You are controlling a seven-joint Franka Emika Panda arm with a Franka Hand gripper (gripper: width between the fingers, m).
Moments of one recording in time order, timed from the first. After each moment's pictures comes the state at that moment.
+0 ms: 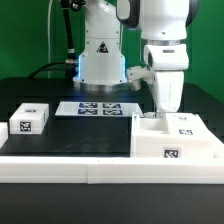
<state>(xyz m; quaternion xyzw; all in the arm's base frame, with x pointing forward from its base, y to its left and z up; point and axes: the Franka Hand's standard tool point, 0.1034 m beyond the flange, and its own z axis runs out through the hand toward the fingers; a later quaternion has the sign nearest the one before) 0.414 0.102 0.016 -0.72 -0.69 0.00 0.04</state>
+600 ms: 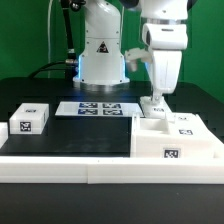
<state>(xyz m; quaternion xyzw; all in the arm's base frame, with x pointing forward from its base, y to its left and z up) 0.421 0.086 0.062 -0.73 -0.68 0.03 0.02</state>
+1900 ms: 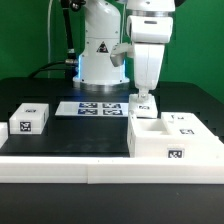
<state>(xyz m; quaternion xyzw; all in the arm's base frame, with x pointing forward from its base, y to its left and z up) 0.440 0.059 0.062 -0.75 -0.66 0.03 0.02</state>
